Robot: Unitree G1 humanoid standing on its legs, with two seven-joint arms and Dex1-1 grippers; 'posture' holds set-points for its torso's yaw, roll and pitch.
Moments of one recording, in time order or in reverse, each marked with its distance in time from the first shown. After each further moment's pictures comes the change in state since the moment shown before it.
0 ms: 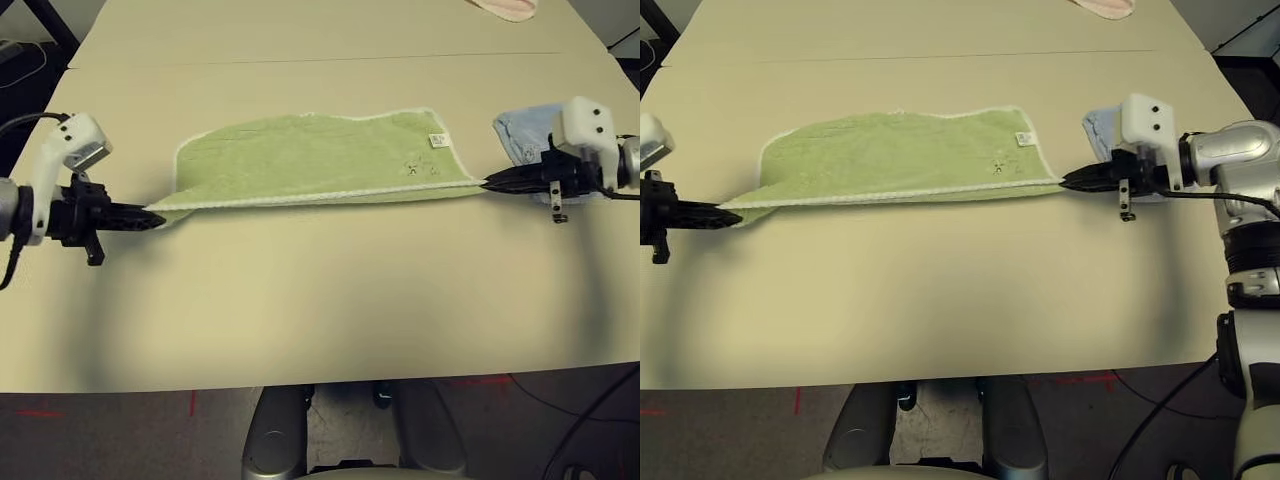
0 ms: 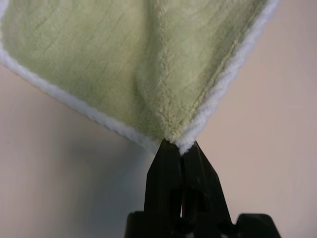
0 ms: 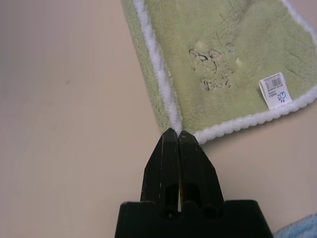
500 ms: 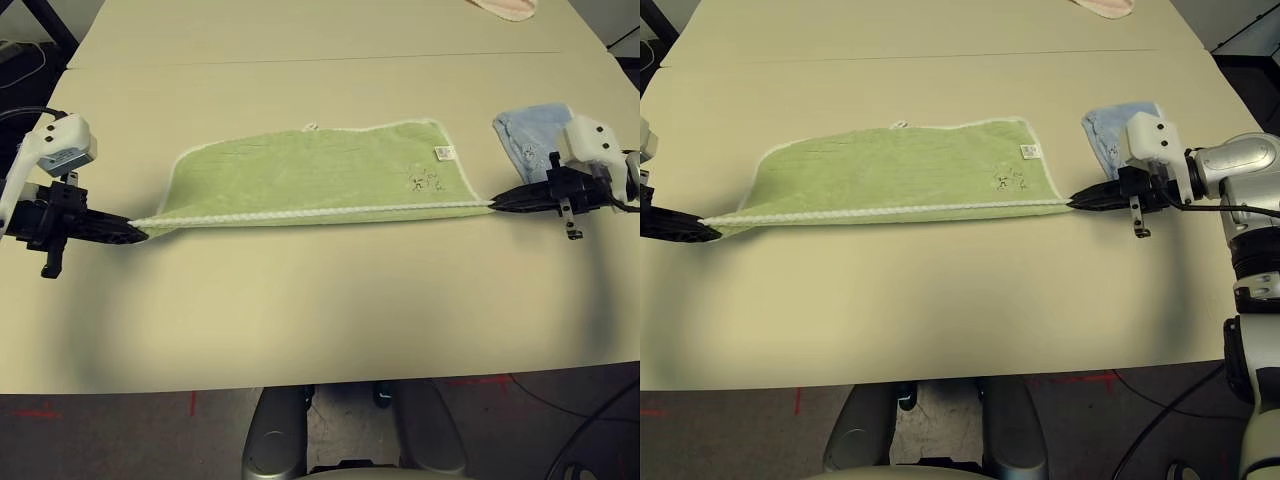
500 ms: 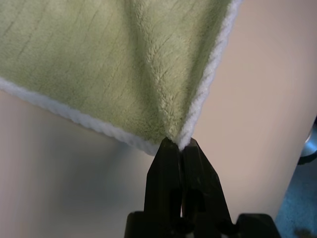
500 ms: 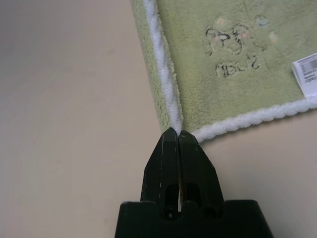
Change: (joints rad) left arm 0.028 0.124 -0.062 -0.017 -0.061 -0.047 -0.153; right arm 0.064 -0.050 0.107 -0.009 0.071 -0.024 0.044
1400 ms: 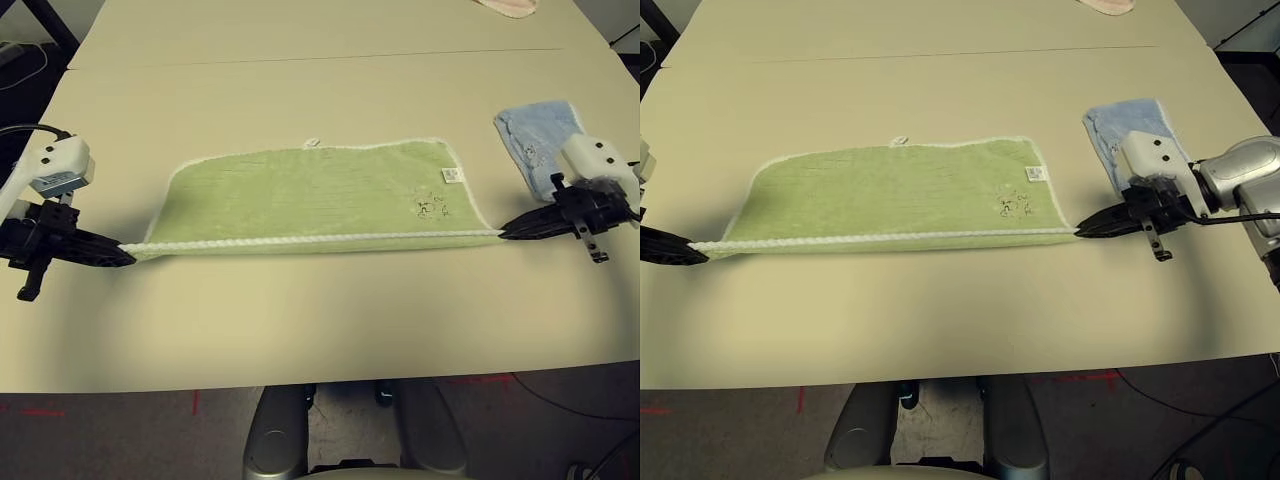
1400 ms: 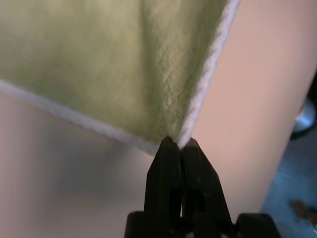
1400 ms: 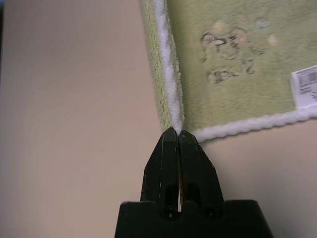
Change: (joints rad) left arm -0.074 0.043 -0.135 0.063 -0.018 -0.115 0.000; right arm -0.032 -0.117 0.187 -0.116 0.135 0.114 0.003
